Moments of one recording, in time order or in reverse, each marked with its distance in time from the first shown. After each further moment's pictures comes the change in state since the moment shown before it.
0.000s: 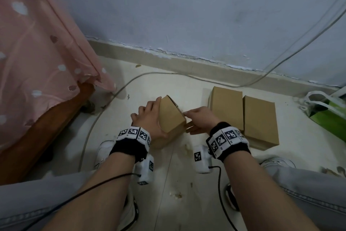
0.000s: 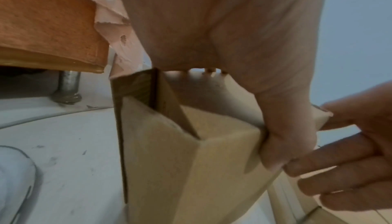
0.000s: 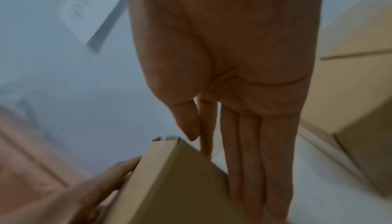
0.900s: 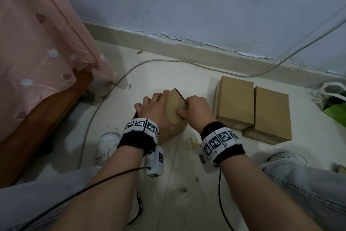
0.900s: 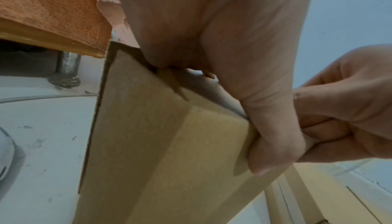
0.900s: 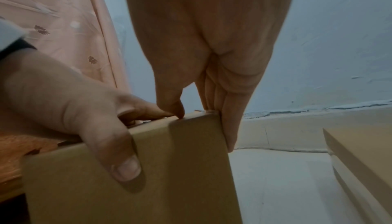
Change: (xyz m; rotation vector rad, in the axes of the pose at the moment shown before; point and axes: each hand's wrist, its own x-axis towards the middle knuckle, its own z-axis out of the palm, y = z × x) left_hand 0.022 -0.004 0.013 0.044 -0.009 -0.003; right_hand 0.028 -0.003 0.040 -0.661 0.225 -0.357
